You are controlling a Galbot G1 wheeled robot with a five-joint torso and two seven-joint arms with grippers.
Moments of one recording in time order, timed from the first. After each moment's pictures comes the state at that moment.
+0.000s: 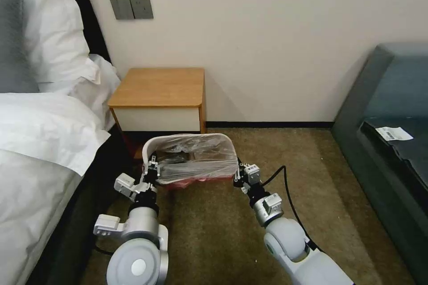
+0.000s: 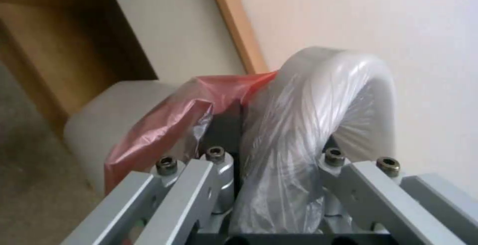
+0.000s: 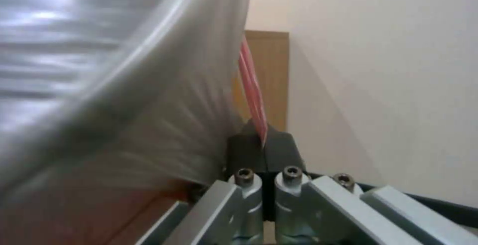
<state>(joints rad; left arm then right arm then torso) 1.59 -1.60 -0.42 -2.27 -1.05 -0.06 -0.29 -1.20 1.22 0.05 1.76 0.18 0.11 0.10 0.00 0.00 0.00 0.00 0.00</state>
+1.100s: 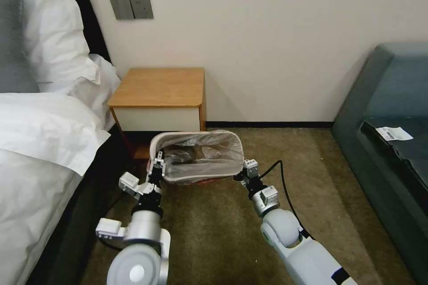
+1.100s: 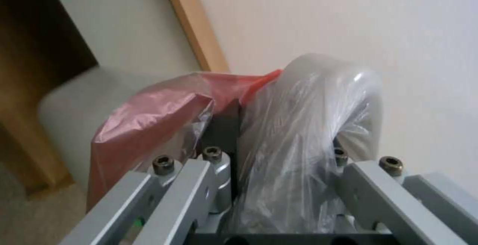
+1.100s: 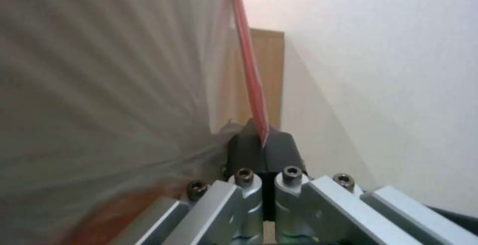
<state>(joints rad) 1.56 -1.56 -0.42 -2.24 -1.15 -0.08 -0.14 -1.14 1.24 0.05 1.69 0.18 0.14 0.08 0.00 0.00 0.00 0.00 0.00</state>
